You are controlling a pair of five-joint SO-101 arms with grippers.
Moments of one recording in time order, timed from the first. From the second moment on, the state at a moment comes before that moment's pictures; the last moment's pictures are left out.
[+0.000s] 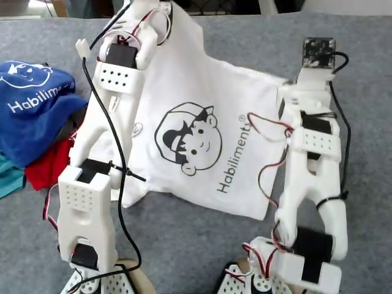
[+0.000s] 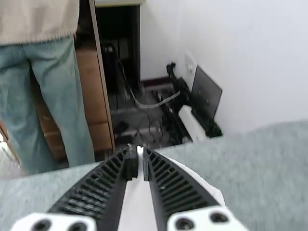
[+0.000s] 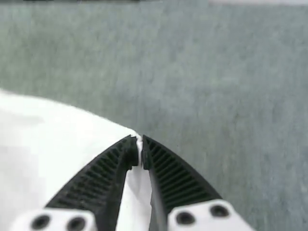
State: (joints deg) left arm 8.4 30.3 -45.8 34.5 0.0; right arm 14.8 -9.8 31.0 19.4 10.2
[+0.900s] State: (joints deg) left arm 8.4 44.5 -64.1 26.1 -6.6; right arm 16.0 22.1 -1.7 9.1 6.5
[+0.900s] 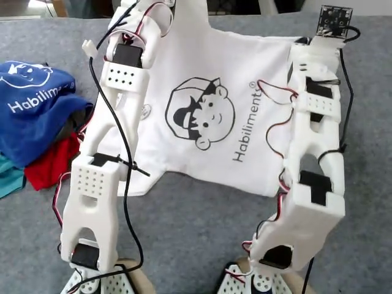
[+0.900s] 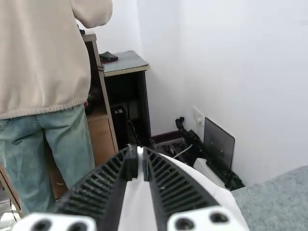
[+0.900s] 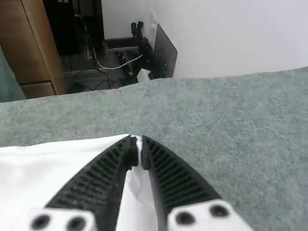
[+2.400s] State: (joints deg) left arm 8.6 47.6 -88.0 67.8 -6.7; right arm 14.9 70.2 -93.0 76.4 15.4
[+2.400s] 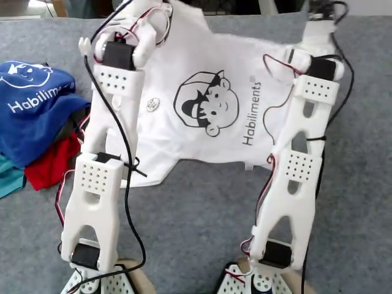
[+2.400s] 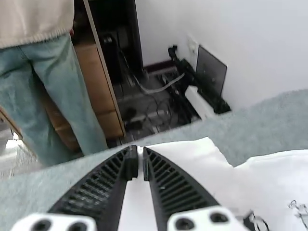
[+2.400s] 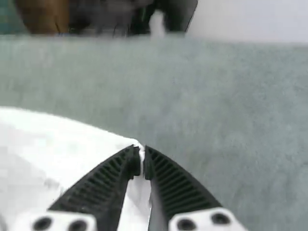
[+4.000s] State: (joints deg) left arm 2.2 -19.4 21.9 70.3 -7.8; right arm 14.0 41.8 -37.0 88.1 20.4
